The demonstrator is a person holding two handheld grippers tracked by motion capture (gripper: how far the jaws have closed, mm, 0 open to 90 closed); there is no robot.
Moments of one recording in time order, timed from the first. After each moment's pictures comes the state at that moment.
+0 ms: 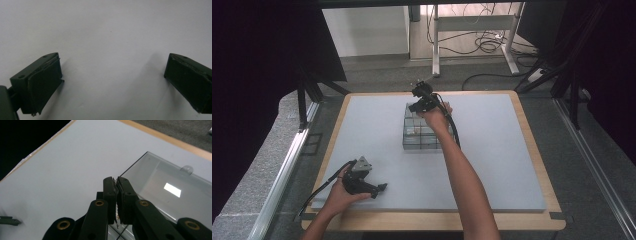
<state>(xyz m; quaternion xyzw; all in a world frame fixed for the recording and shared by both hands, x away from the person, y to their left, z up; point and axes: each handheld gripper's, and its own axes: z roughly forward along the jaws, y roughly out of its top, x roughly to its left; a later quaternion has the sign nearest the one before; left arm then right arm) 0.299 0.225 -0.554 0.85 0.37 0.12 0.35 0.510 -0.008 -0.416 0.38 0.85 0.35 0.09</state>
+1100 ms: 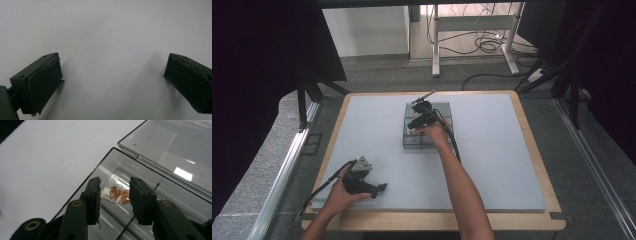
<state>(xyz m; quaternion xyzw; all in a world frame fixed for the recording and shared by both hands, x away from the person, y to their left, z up) 0.299 0.225 -0.554 0.85 0.36 0.12 0.35 0.513 -0.009 -0.485 0.40 0.86 0.32 0.03</state>
